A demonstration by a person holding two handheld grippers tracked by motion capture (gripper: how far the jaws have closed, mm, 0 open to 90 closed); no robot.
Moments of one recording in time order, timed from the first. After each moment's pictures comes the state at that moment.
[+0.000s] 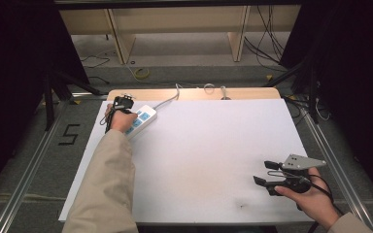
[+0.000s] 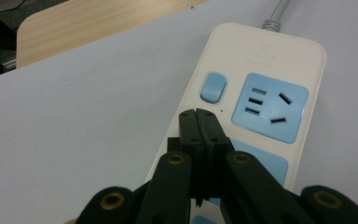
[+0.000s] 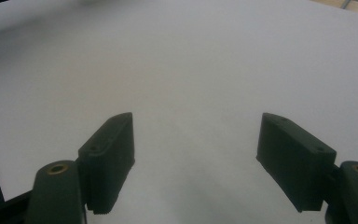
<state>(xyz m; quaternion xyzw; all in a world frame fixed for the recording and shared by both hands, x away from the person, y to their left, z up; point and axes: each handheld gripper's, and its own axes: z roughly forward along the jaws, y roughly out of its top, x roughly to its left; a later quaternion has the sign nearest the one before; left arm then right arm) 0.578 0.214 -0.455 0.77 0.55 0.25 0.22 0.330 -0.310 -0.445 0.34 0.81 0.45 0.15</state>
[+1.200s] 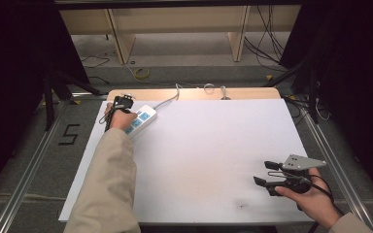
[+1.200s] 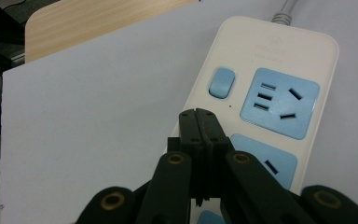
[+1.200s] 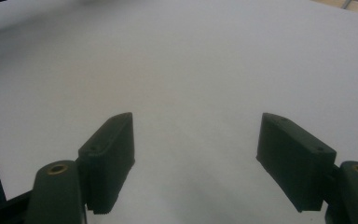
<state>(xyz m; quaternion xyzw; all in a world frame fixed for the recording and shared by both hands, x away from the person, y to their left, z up) 0.580 0.213 -0.453 0.77 0.55 0.25 0.20 0.329 -0.310 -0.444 0.33 0.82 0.45 0.15</state>
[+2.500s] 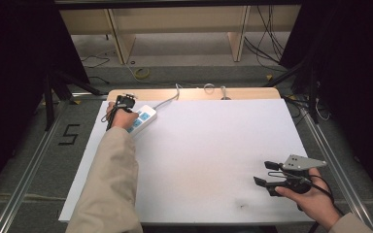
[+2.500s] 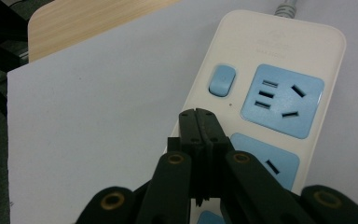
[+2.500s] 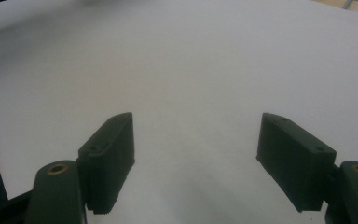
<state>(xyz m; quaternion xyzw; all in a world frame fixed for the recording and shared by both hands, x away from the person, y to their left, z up) 0.582 0.209 -0.453 0.77 0.55 0.26 0.18 0.329 -0.310 -0.444 0.33 0.82 0.45 0.15</state>
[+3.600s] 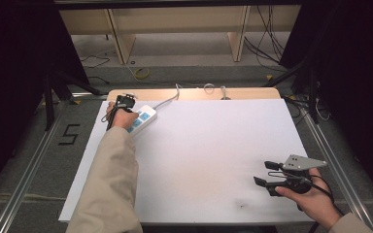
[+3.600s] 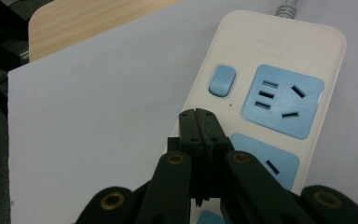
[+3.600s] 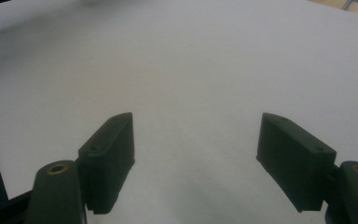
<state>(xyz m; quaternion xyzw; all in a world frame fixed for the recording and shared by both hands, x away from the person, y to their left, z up) 0.583 0.209 -0.452 0.77 0.55 0.26 0.18 0.328 -0.310 -0.444 0.33 0.82 0.45 0.15</state>
